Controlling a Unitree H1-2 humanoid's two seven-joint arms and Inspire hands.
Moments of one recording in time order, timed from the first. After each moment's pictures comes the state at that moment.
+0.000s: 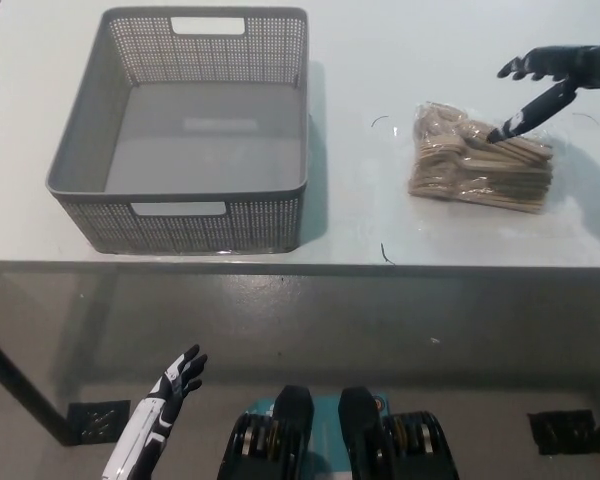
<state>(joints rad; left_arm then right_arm) 0.06 0.19 -0.10 0.18 0.05 -0.43 -0.10 -1.20 -0.52 0.58 0.75 -0.55 0.22 0.77</state>
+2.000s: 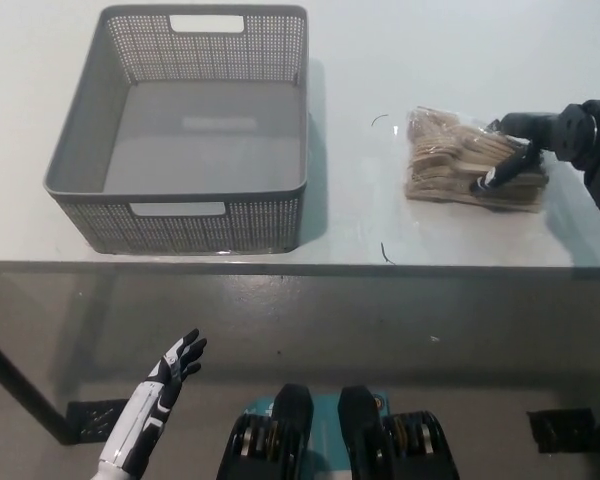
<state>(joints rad) 0.02 0.21 -0.11 0.18 0.04 -0.43 -0.10 -1.22 -0.35 0.56 1.27 -0.63 0.01 0.47</state>
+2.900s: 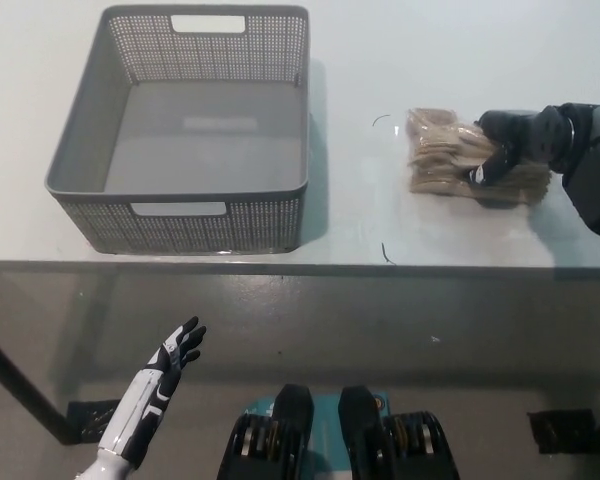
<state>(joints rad) -0.01 0.21 -0.10 0.18 0.04 -0.43 -0.10 -1.24 -0.30 0.54 1.37 -0.62 -0.03 0.35</state>
